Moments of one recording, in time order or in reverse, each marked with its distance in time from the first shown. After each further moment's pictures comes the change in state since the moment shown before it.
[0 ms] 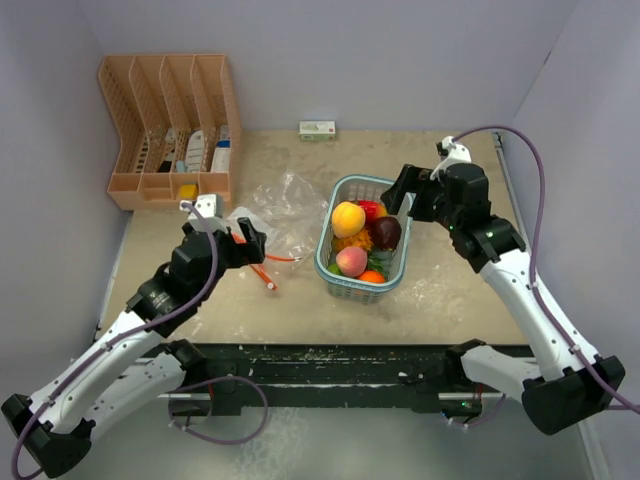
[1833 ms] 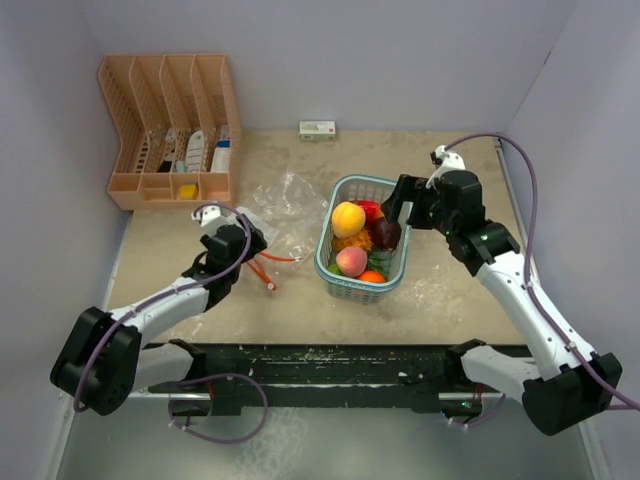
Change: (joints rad) left arm 0.204 0.453 -0.275 0.585 -0.042 -0.276; right arm 0.001 -0.008 -0.061 0.011 0.000 -0.037
